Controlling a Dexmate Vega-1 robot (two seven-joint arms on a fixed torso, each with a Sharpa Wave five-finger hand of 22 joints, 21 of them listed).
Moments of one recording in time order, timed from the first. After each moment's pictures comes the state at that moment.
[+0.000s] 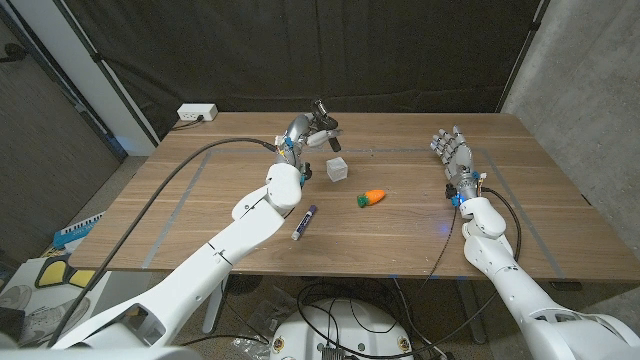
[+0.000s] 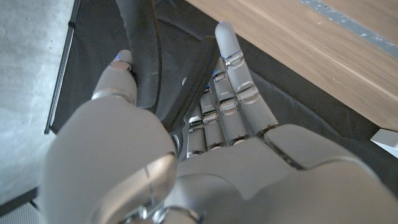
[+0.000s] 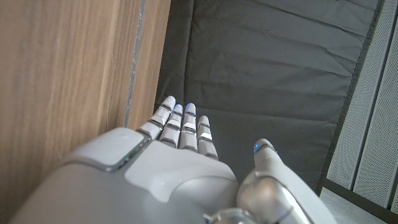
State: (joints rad) left arm 0.87 0.42 0.56 -1.88 0.16 0.32 0.51; left_hand 0.93 0.00 0.37 -0.21 0.39 0.59 0.06 0.65 0.77 0.78 0.04 0.47 0.47 0.89 0.05 0.28 0.21 0.99 -0.10 0.92 0.44; right arm -0.86 -0.28 -0.07 -1.02 0.50 0.57 0.23; right_hand 0.11 0.08 0.34 -0.01 0.20 0.17 0.08 0.19 0.18 0.25 0.13 0.22 0.18 0.16 0.09 0.19 0.17 0.07 0.03 0.46 0.18
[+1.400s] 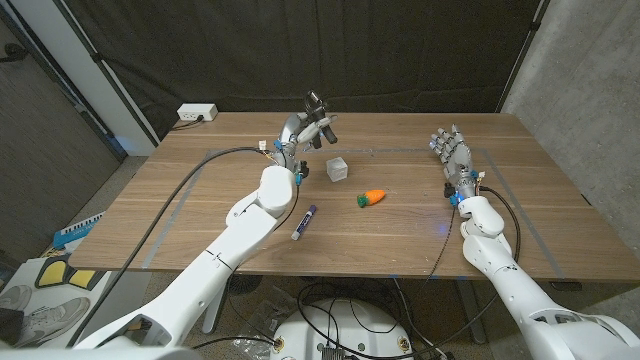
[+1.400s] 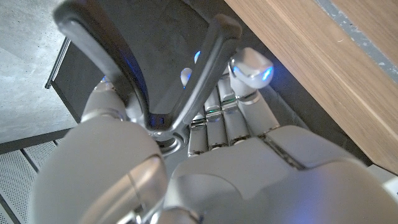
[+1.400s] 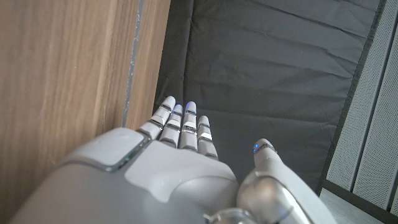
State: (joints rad) left arm 0.91 0.38 0.47 -1.81 0.04 0.13 0.45; left_hand 0.71 -0.02 0.37 -0.21 0.42 0.70 0.19 0.91 0.96 0.89 0.14 0.99 0.71 0.93 0.09 0.79 1.22 1.10 -0.19 1.41 1.21; right arm -0.87 -0.28 -0.09 -1.05 0.49 0.56 0.20; right_hand 0.11 0.08 0.34 -0.01 0.20 0.17 0.08 0.19 0.18 0.27 0.13 0.22 0.18 0.16 0.09 0.19 0.17 0.07 0.03 0.45 0.18
